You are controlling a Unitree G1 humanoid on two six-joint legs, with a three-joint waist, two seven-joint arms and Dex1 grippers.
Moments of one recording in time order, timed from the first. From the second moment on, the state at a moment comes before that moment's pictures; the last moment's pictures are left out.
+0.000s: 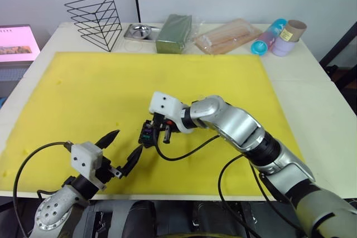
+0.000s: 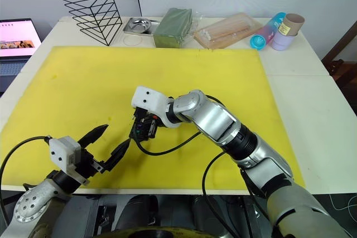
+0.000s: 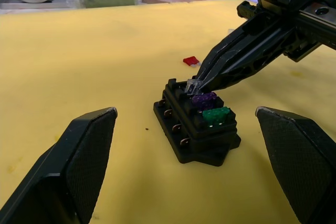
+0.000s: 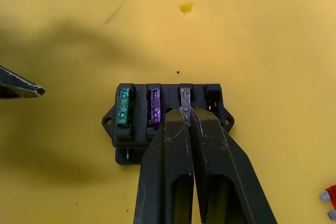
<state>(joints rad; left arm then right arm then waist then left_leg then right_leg) 0.50 0.38 0.17 -0.67 -0.45 0.17 -0.53 -0.86 -0.34 0.60 -0.23 0.24 1.04 0.74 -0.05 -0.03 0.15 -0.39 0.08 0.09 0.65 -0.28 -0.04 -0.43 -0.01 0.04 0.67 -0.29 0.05</state>
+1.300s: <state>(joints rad) 0.50 0.38 0.17 -0.67 -0.44 0.17 -0.53 -0.85 -0.27 0.47 -0.21 0.29 1.04 0.73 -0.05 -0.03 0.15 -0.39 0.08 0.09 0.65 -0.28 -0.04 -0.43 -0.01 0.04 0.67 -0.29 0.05</state>
